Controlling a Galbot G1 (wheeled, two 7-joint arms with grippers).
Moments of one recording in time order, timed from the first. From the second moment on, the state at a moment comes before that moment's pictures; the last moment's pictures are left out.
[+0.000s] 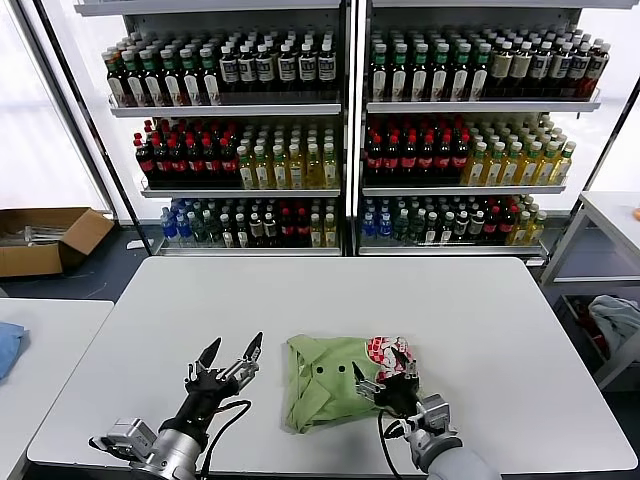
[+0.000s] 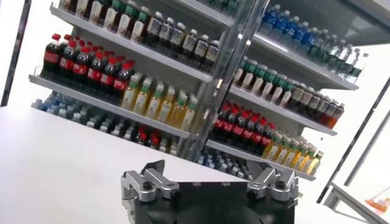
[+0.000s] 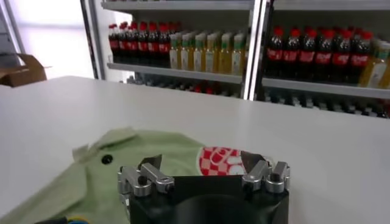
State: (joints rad) left arm 1.59 -1.37 -0.50 -2.33 -0.60 0.36 -0.07; right arm -1.34 1.19 0.19 2.07 0.27 -0.44 0.11
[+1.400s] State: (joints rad) left arm 1.58 -1.42 -0.73 -2.27 -0.47 0.25 0.20; right arm -1.62 1.25 0.72 2.25 0.36 -0.22 -0.06
